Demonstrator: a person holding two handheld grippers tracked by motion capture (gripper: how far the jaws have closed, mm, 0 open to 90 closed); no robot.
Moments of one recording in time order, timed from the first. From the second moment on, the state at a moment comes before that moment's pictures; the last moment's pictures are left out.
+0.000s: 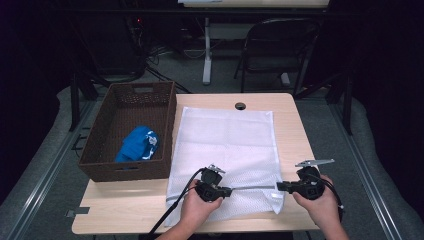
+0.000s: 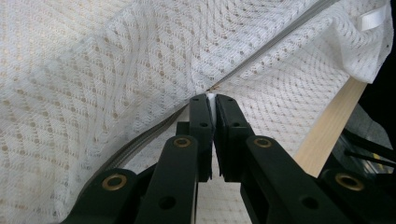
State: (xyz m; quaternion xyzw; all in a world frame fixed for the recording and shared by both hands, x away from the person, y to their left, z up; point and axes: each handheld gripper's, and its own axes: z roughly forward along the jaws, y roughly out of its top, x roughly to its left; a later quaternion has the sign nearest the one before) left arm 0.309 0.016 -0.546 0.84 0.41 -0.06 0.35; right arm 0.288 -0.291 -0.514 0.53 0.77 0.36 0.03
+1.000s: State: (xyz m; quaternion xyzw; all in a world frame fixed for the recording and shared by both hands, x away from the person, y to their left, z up) left arm 0.301 0.040 -0.543 0.84 0.42 -0.04 0.34; right arm 0.288 -0.291 -0.513 0.52 0.77 0.36 0.03
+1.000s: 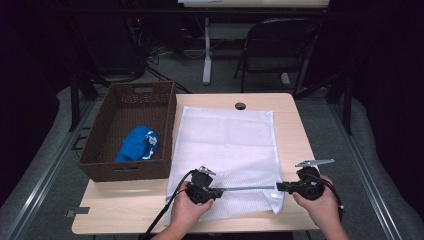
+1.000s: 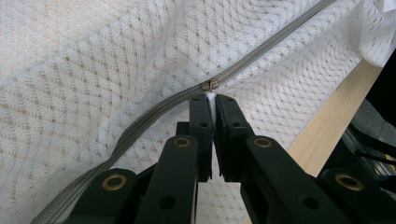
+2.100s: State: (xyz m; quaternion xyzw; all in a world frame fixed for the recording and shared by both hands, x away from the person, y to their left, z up) left arm 0.304 0.052 -0.550 0.84 0.44 -0.04 0.32; right arm 0.287 -0.292 -0.514 0.53 0.77 0.35 0.05
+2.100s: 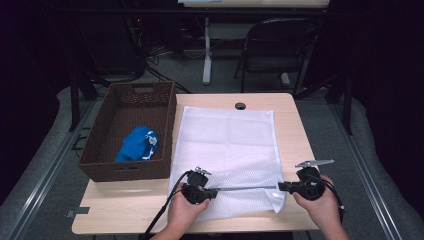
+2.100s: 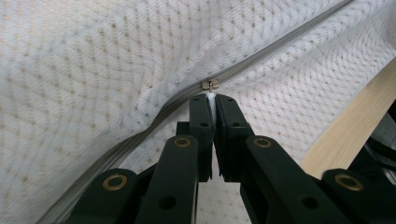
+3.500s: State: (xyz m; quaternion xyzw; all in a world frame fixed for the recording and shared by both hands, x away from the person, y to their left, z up) left arm 0.288 0.127 -0.547 0.82 0.48 -0.01 0.31; right arm 0.290 -0.296 -0.517 0.53 0.77 0.35 0.04
